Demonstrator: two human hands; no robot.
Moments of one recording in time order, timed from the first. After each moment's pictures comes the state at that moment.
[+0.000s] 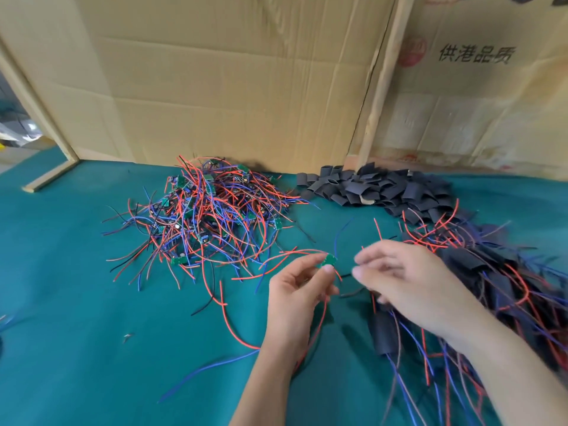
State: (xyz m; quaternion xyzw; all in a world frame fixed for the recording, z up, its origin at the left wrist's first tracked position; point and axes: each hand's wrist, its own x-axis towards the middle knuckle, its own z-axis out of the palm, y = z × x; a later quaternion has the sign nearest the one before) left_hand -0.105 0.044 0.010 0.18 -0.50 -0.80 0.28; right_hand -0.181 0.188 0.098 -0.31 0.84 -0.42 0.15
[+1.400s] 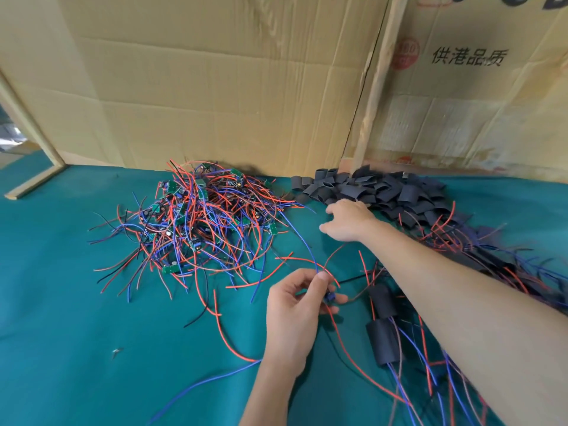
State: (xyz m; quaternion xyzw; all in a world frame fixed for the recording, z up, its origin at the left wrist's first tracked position) left_hand -0.099 0.049 0.021 0.20 -0.56 -0.76 0.27; right_hand -0.319 0.050 0.058 -0.33 0.94 -0.05 0.09
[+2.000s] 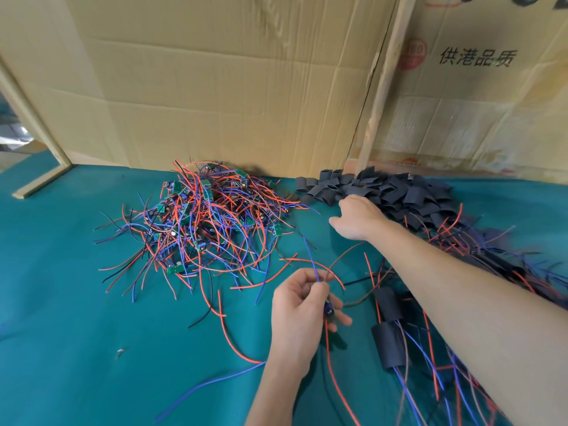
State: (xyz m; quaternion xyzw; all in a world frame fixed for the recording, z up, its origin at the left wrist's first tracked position) left_hand -0.097 0.048 0.025 0.23 -0.56 -0.76 0.23; right_hand -0.328 0.053 0.058 -0.33 0.94 -0.09 0.03
